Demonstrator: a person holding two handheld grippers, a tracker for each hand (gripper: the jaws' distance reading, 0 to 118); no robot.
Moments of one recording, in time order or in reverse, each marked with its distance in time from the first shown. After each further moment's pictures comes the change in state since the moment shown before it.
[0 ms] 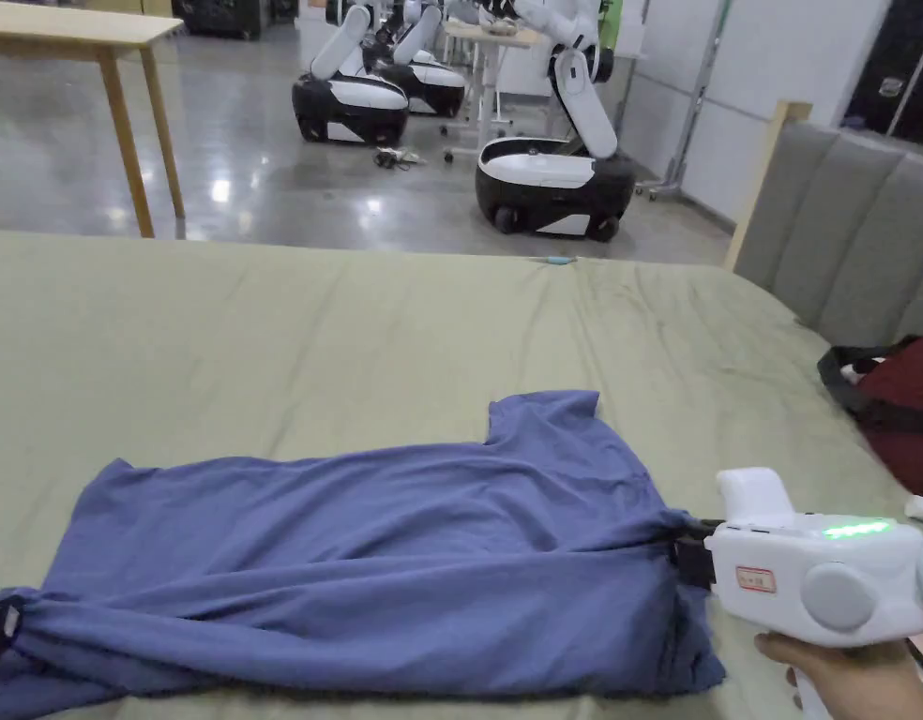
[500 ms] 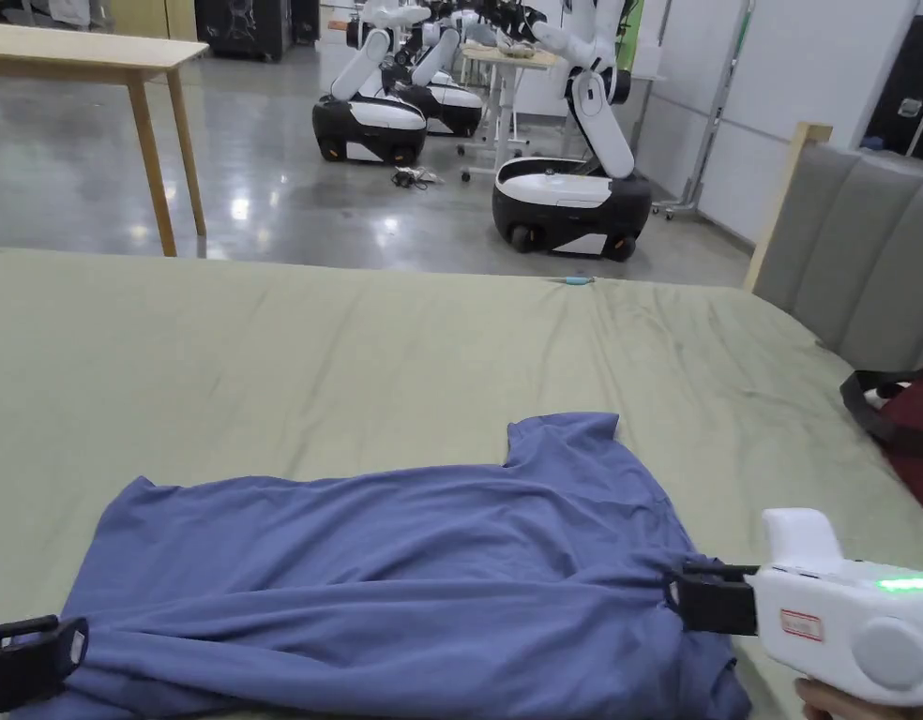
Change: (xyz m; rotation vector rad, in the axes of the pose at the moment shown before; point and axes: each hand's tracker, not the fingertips) left arm -0.005 -0.014 0.029 0.147 -0.056 0.029; right arm 0.010 -0.016 0.045 0.134 -0.009 -0.089
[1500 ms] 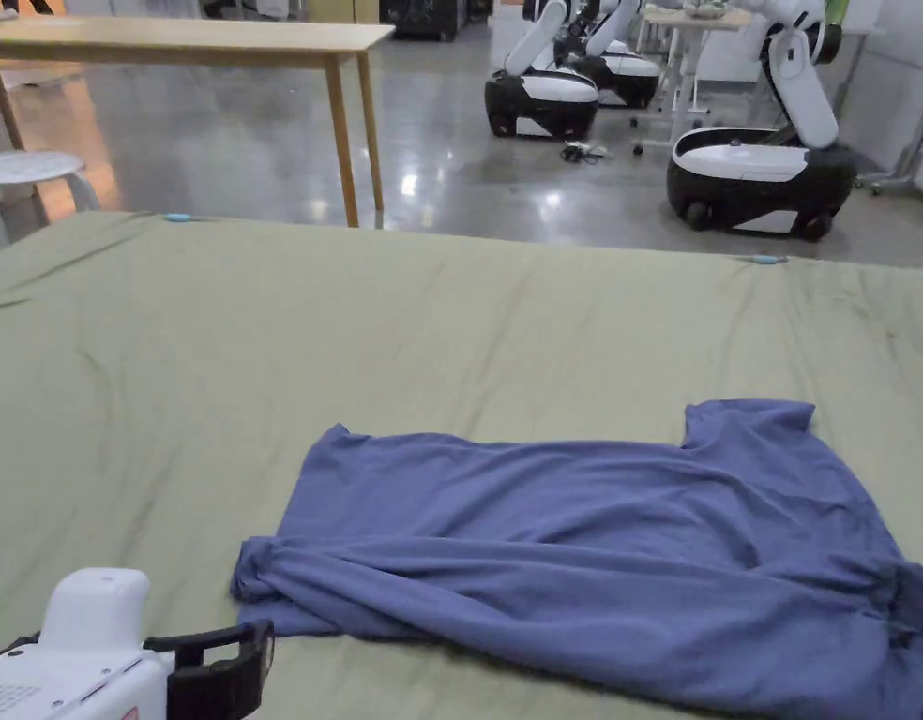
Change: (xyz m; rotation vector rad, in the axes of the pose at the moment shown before) left arm 0.036 -0.047 0.053 0.035 0.194 0.026; right arm -0.066 -0.105 0.171 0.082 0.005 -0.049
